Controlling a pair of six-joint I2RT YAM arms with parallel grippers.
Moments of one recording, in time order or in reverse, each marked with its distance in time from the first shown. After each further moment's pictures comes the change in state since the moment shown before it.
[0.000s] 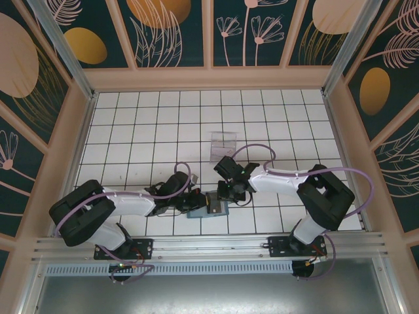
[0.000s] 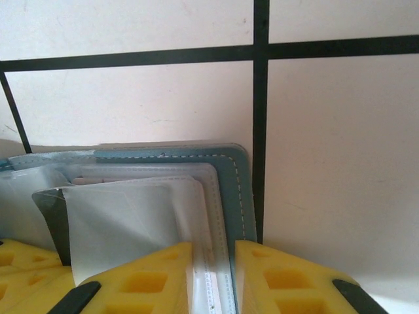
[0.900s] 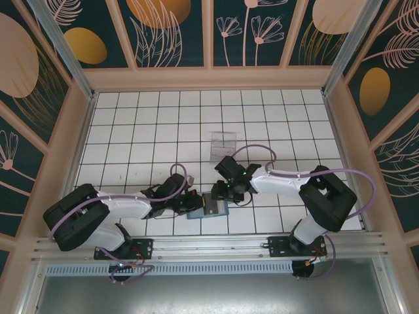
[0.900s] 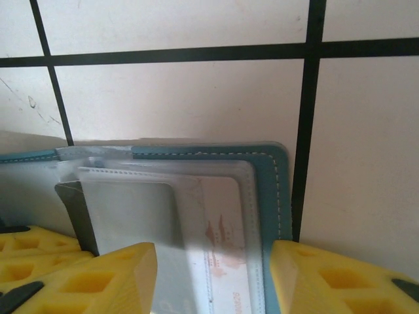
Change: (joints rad) left arm 0.000 -0.043 -0.039 -0.011 -0.022 -0.013; right arm -0.005 -0.022 -0.023 0.064 -0.048 -0.003
